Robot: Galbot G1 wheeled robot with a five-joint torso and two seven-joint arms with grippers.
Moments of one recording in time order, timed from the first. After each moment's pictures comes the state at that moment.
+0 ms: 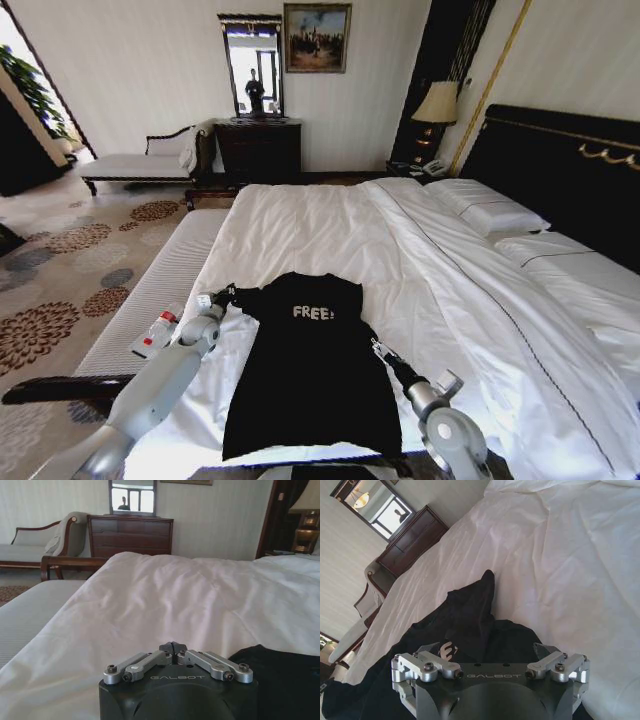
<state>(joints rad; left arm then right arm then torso) 0.76 -1.01 -0.02 -1.44 -0.76 0.16 -0.30 -1.63 1.35 0.62 2.04 1.00 -0.35 0.09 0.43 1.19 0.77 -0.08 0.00</state>
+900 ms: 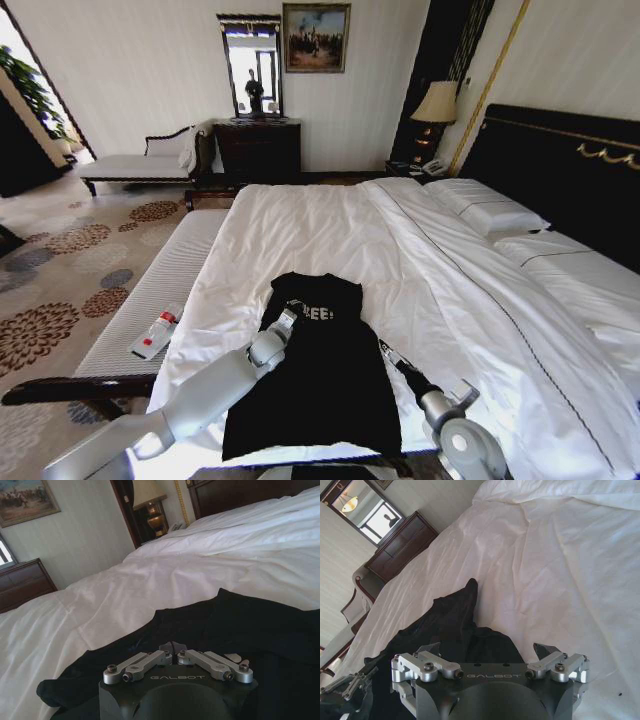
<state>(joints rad) 0.64 -1.07 0.49 -1.51 -0.38 0.17 -0.28 -1.68 1.35 0.69 2.06 1.01 -0.34 0.08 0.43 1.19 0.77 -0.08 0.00</state>
